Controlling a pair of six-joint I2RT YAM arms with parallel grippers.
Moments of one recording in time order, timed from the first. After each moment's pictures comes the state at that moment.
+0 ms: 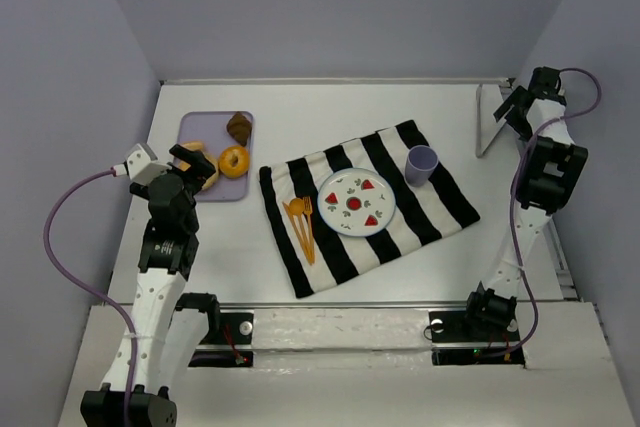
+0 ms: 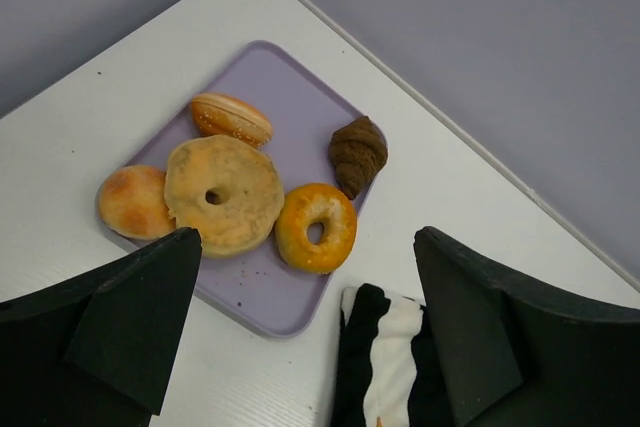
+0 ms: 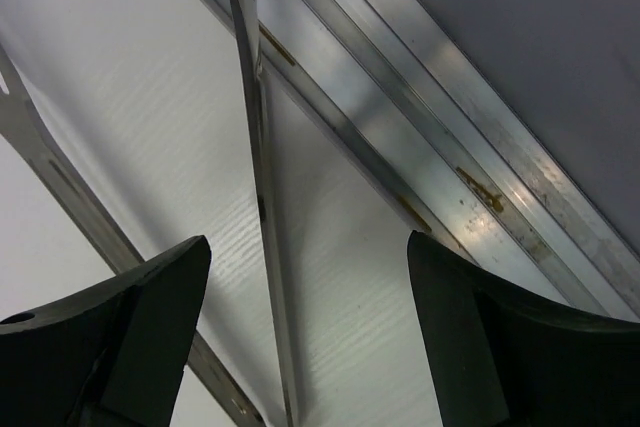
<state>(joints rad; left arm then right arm) -0.06 0.66 0.58 -0.07 -0.42 -0.59 -0.37 2.37 2.07 -0.60 0.13 0.41</state>
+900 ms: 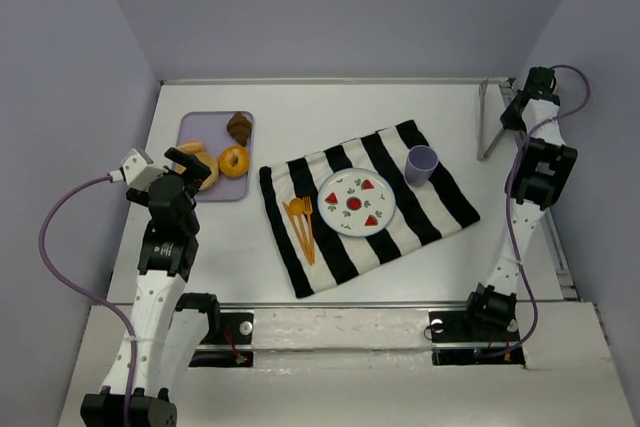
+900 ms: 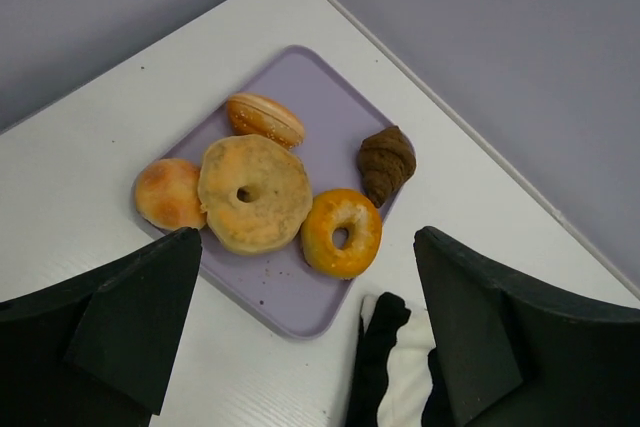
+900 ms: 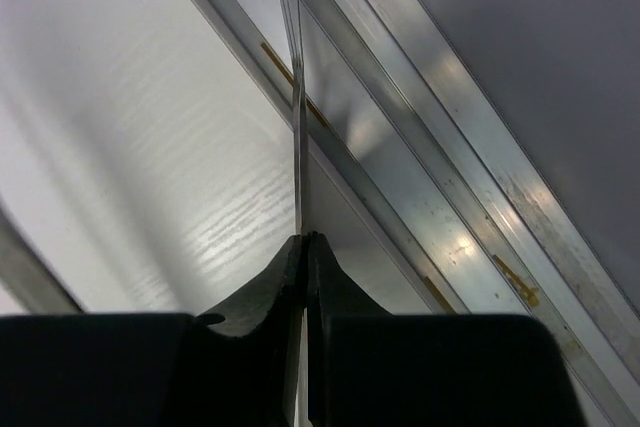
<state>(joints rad) -0.06 0.66 0.58 -0.12 -0.49 -0.61 -0.37 2.57 2.33 -0.63 0.09 0.33</state>
